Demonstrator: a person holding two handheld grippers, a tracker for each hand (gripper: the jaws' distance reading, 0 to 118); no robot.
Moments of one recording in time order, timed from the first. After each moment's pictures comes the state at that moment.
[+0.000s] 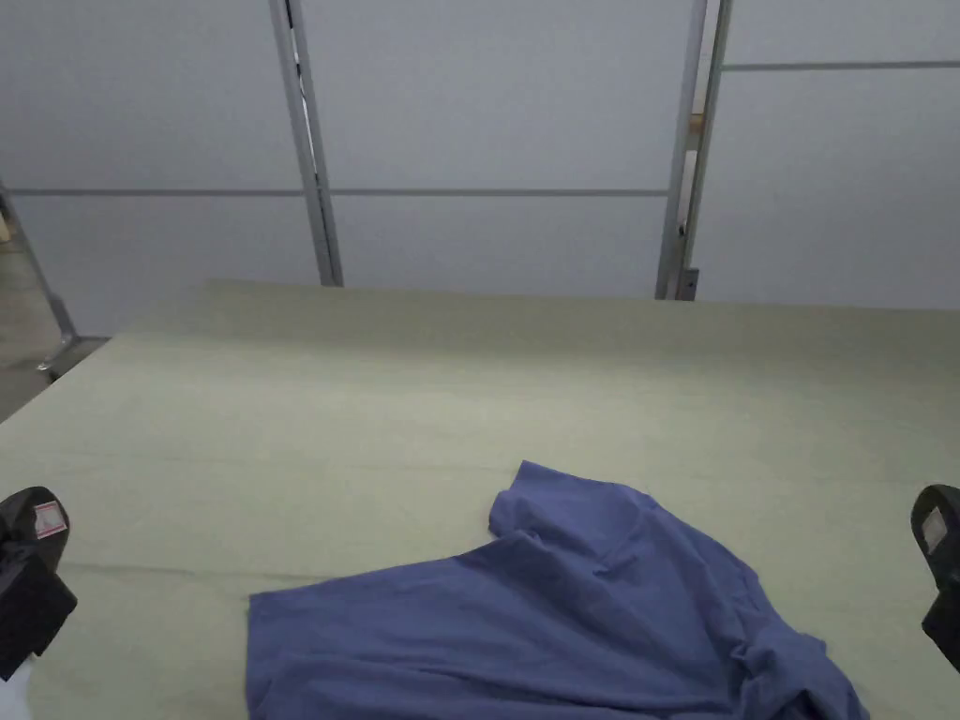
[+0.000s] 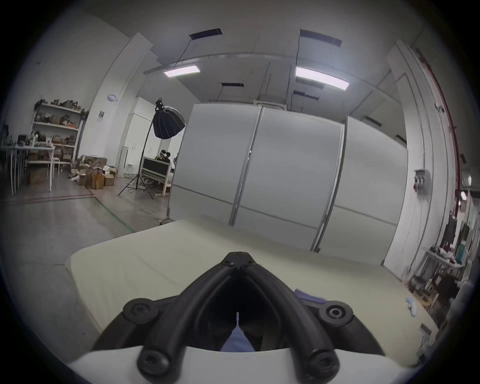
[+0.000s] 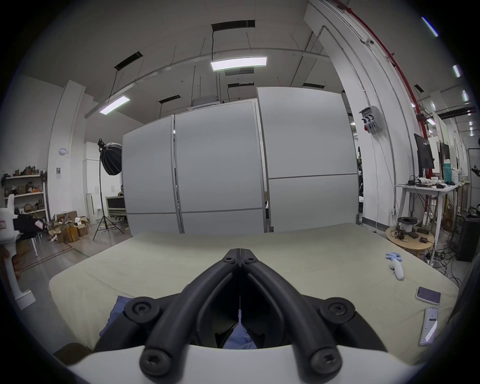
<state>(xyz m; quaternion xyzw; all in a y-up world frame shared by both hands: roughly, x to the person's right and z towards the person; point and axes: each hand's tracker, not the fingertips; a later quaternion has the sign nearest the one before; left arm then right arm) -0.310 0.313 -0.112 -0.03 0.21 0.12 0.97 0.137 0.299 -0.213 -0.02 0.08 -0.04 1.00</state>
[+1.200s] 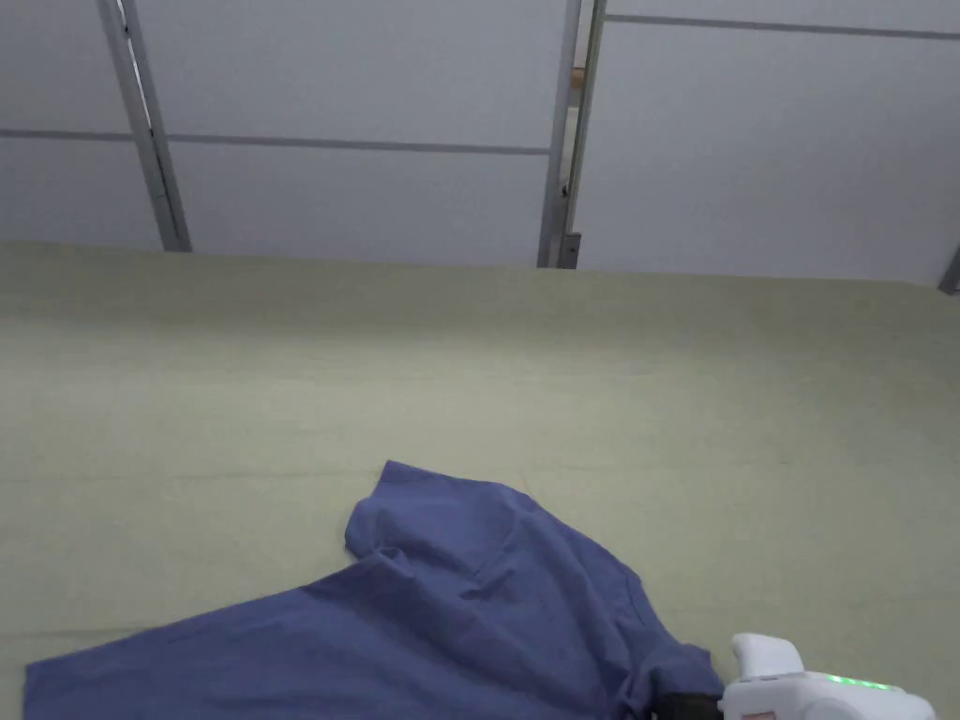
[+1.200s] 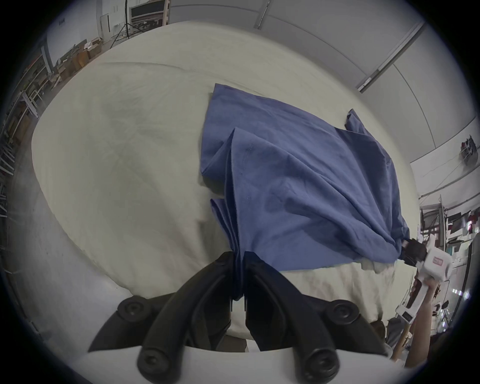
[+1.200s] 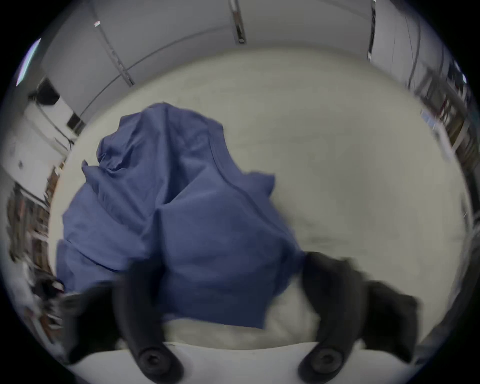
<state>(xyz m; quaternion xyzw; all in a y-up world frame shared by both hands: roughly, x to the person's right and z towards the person) -0.306 0.115 -0.232 -0.54 0.15 0.24 0.79 0.202 0.058 -0.416 -0.55 0.06 -0.12 0.82</state>
